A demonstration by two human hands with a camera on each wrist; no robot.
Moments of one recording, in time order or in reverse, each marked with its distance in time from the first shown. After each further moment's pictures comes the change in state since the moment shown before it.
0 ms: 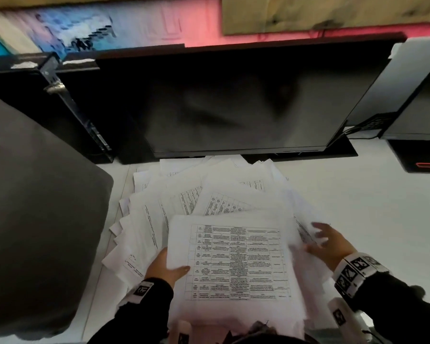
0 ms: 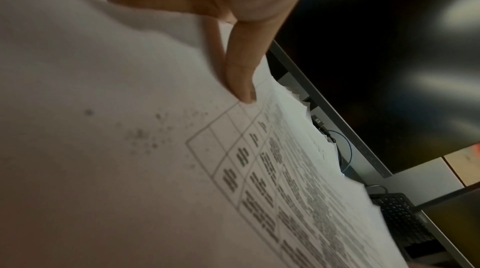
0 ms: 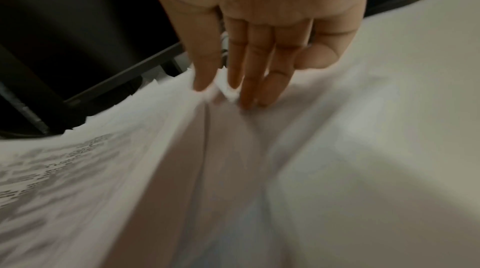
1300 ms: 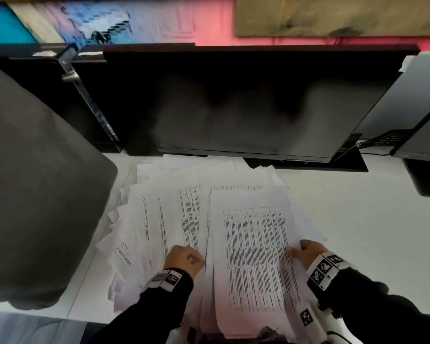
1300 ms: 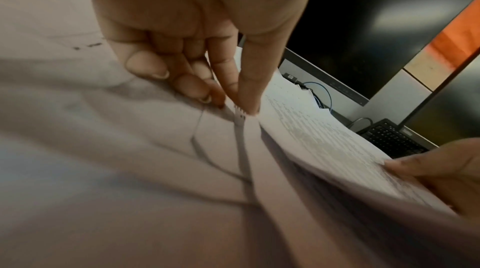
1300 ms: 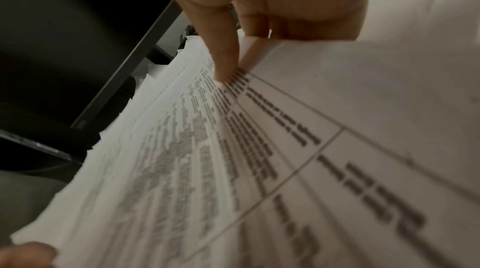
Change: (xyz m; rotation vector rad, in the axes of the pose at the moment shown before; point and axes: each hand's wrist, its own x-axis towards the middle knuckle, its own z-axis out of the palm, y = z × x) left_hand 0.000 0.036 0.061 0.269 -0.017 0.011; right_hand 0.041 -0.005 0.014 -0.093 -0.256 0.085
